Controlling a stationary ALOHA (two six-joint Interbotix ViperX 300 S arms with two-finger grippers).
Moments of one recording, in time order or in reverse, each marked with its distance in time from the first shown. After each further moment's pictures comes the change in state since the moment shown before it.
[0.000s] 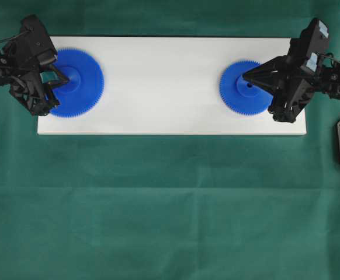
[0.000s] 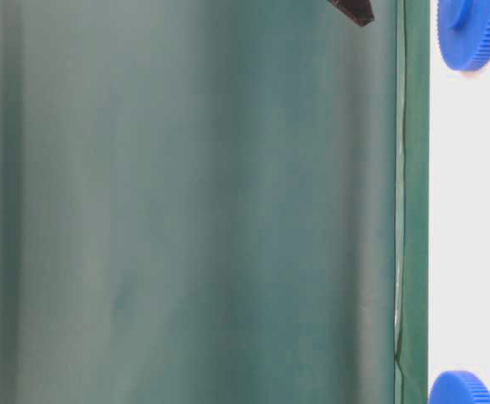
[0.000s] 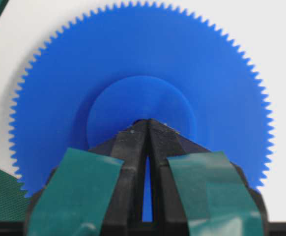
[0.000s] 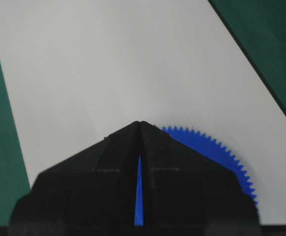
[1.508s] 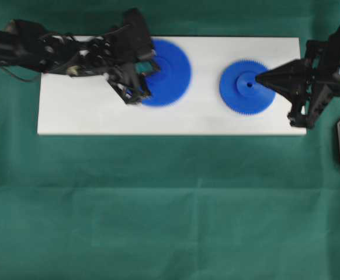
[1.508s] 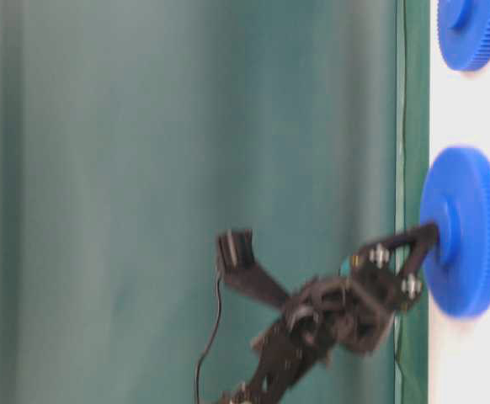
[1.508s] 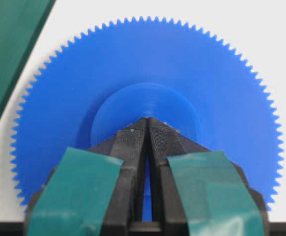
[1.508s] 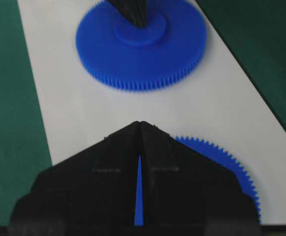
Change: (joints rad) left arm -0.146 0.578 -0.578 0.002 -0.057 0.009; right arm 0.035 -0.206 0.080 0.000 0.002 -0.002
